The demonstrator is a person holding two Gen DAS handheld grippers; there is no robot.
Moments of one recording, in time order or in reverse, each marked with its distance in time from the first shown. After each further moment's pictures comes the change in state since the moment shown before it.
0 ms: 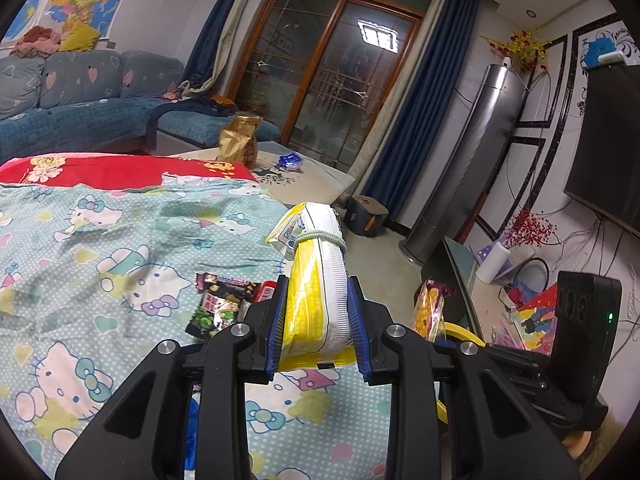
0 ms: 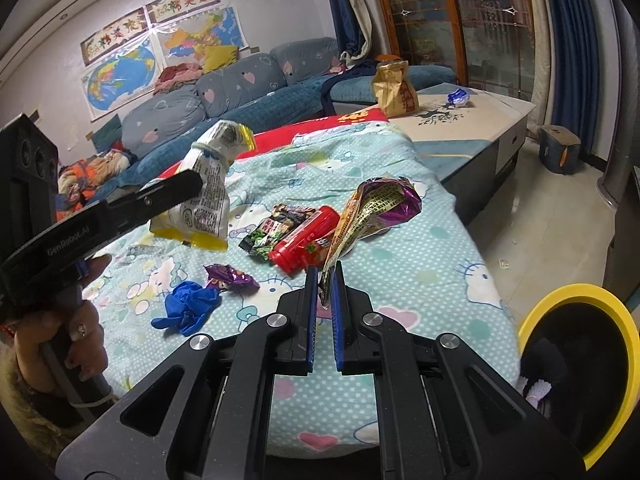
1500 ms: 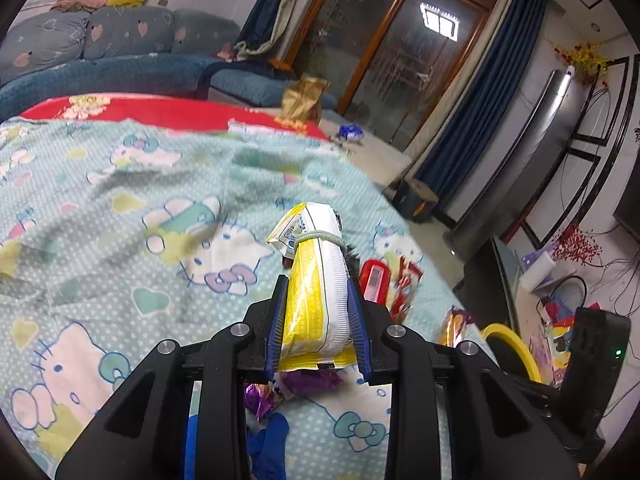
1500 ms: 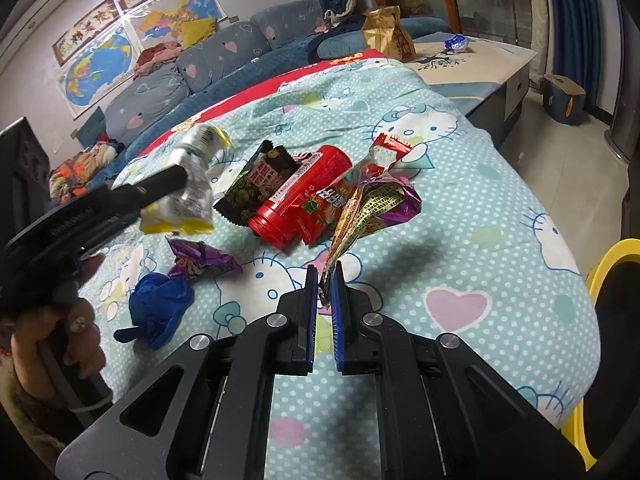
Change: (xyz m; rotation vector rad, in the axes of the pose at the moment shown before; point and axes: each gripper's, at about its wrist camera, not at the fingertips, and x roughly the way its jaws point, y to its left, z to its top) left arm 0.040 0.082 -0.010 -0.141 0.083 0.157; right arm 0.089 0.004 -0.015 0.089 0.145 0.006
